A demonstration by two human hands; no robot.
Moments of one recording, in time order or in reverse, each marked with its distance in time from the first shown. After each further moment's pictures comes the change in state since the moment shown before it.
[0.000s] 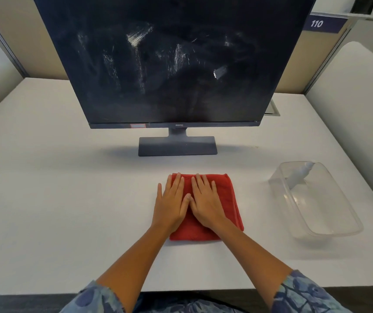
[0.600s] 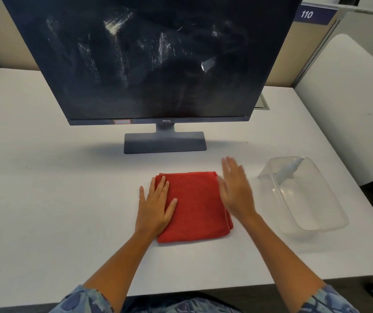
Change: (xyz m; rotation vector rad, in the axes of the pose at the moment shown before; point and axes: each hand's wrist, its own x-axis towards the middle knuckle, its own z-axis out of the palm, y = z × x) left_hand -0.002 -0.020 0.014 0.065 0.010 0.004; right_hand -0.013 0.070 -0.056 0.074 0.422 0.036
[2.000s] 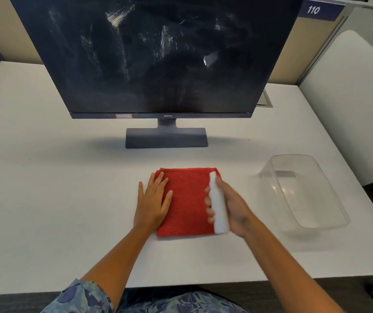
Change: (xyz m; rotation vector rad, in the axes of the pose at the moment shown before) left_hand -0.004 0.000 -0.002 -0.167 0.110 -0.027; right_hand -0.018 -0.055 -0.052 1.497 -0.666 1.026
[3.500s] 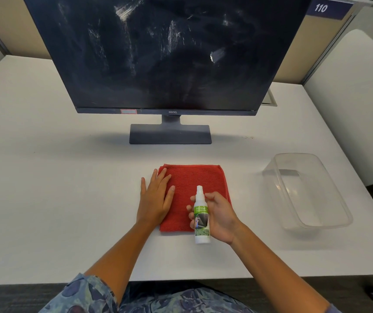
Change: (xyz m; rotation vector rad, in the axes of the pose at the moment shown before) left_hand 0.000 -0.003 0.000 0.001 0.018 -0.018; right_hand 0.022 0.039 0.013 0.172 -0.072 0.131
